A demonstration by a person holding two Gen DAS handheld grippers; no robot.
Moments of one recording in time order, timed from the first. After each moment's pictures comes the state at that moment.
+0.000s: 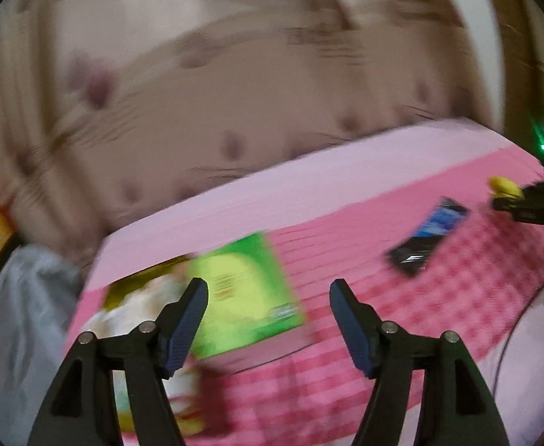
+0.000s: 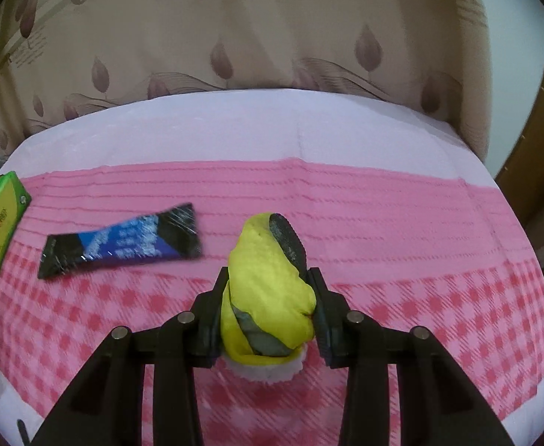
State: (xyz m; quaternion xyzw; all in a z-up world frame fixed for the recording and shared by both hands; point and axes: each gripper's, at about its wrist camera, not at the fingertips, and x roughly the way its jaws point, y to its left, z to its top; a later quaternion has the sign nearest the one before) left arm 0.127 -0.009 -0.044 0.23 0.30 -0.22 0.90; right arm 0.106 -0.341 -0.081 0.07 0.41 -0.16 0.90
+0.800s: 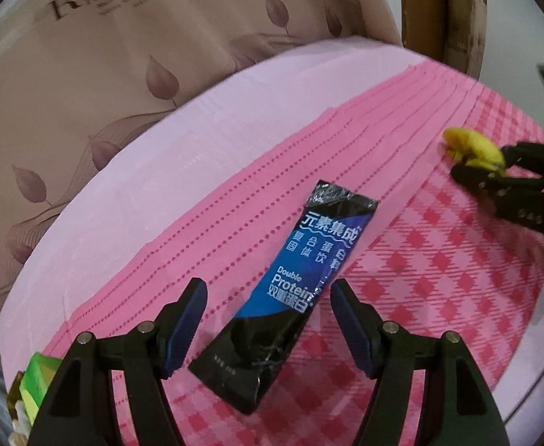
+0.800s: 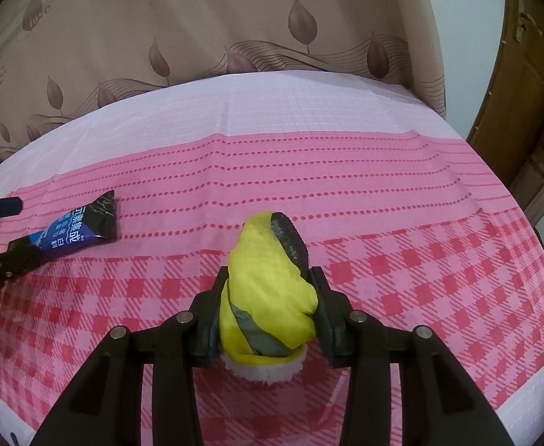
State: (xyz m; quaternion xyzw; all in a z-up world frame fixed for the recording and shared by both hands) left arm 0.180 -0.203 -0.130 0.33 0.39 -0.37 0.78; right arm 0.073 -0.390 -0.106 0.11 0.40 -0.21 0.88
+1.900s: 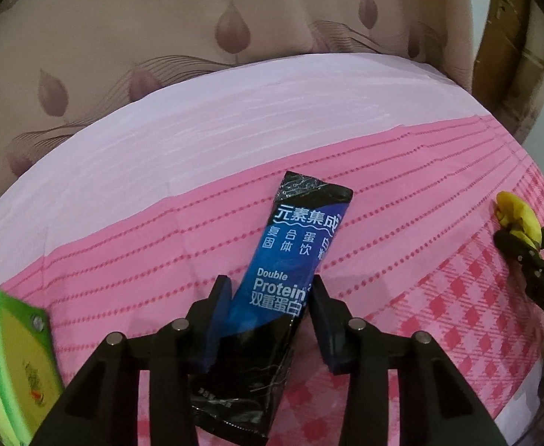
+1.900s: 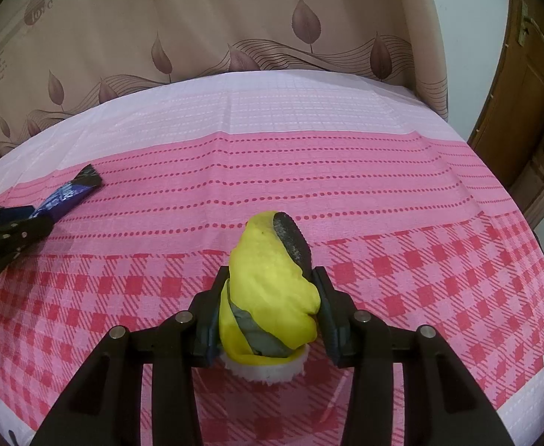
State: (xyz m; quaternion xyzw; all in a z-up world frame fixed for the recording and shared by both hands) left arm 0.221 -0.179 -0.144 0.19 0.46 -0.29 0.81; right arm 0.075 -0.388 -0.108 0.10 0.41 -0.21 0.88
